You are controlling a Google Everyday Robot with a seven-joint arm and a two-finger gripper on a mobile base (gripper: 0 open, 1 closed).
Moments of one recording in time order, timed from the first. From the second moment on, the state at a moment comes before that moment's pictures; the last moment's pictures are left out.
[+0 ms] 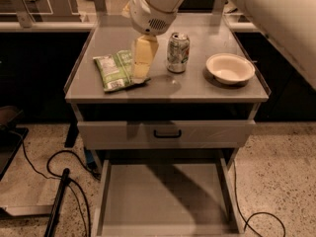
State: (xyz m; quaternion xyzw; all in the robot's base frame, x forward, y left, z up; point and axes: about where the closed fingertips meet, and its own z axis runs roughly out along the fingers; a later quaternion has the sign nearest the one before) arm 0.601 0.053 0.969 -0.76 0.58 0.01 0.29
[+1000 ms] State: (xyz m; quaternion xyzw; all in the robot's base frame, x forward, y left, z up) arm 0.621 0.069 0.959 -0.77 0.58 0.00 0.27
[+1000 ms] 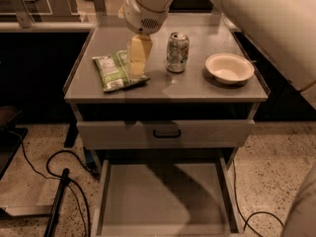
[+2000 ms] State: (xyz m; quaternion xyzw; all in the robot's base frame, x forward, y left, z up) arm 0.672 0.072 0.924 -0.77 0.59 -0.02 0.23
